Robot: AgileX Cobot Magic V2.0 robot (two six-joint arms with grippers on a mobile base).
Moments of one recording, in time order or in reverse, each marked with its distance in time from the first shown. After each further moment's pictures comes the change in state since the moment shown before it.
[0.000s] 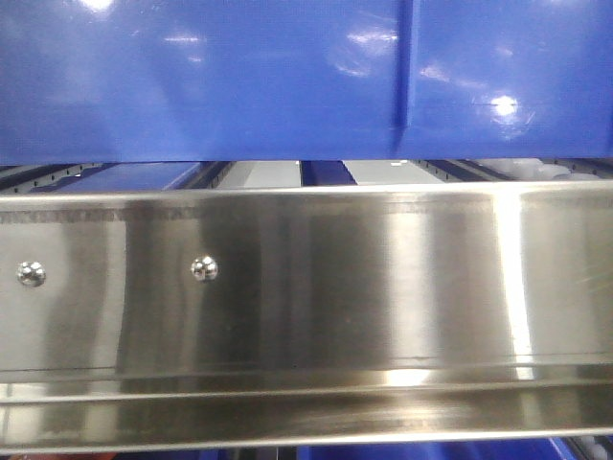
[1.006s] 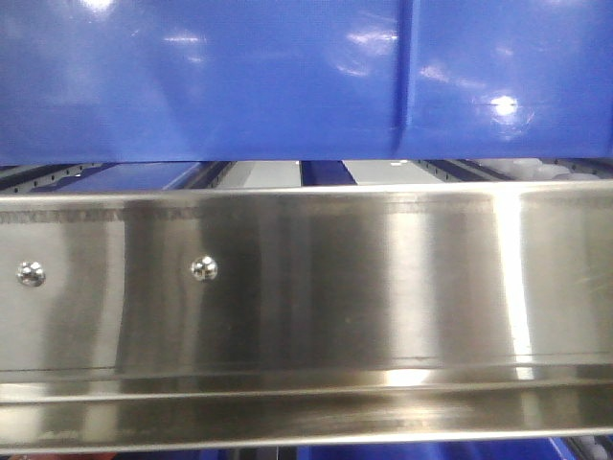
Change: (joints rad) left arm 0.076 0.047 0.034 -0.116 -0.002 0.079; right arm 0.000 0.000 0.000 0.000 0.000 0.000
